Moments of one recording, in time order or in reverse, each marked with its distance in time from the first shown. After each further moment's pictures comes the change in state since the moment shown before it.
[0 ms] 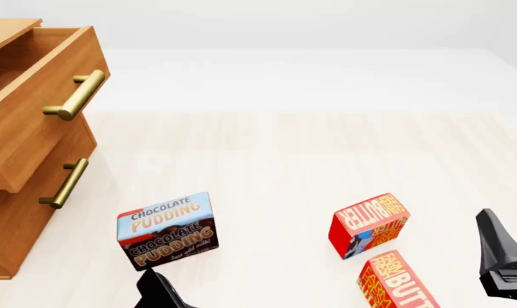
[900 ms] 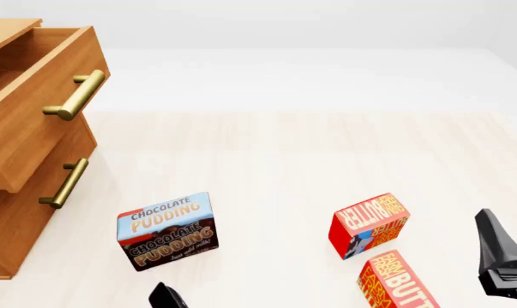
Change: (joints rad) left arm -0.053 0.185 0.037 -0.248 -0.073; right arm -0.005 0.017 0.001 -0.006 -0.005
